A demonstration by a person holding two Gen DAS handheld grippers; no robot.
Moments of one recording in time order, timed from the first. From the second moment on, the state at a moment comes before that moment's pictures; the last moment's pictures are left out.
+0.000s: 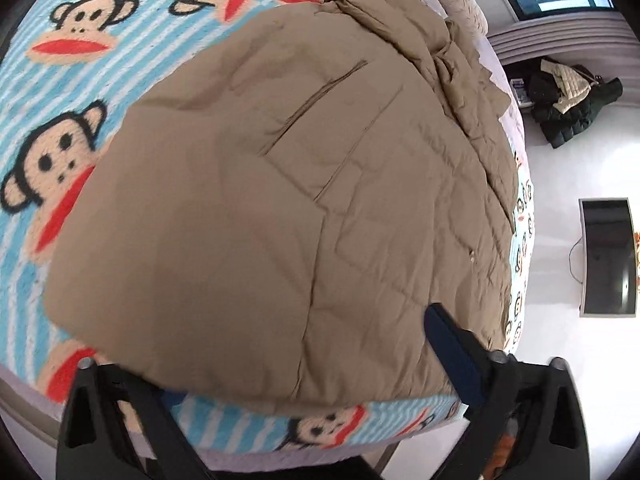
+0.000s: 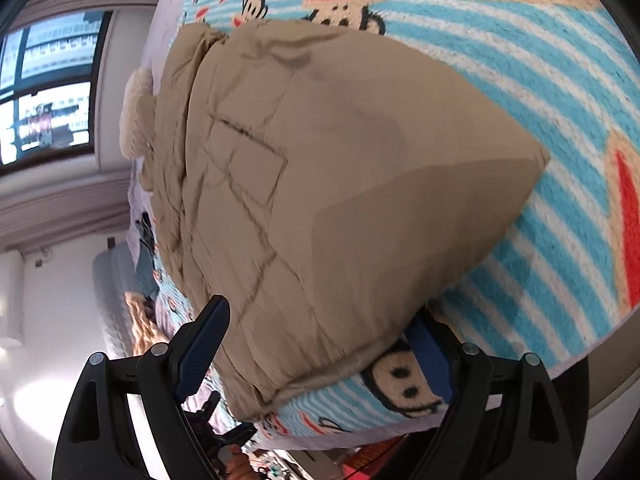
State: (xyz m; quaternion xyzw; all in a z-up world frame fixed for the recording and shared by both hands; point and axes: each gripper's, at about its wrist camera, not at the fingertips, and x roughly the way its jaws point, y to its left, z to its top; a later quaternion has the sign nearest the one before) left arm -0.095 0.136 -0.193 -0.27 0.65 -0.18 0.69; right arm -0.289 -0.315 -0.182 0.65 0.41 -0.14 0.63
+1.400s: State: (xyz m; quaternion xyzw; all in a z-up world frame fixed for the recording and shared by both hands) left arm 0.141 0.043 0.029 -0.21 0.47 -0.22 0.83; right arm 0.019 -0.438 0.017 0.43 0.44 -0.01 0.79
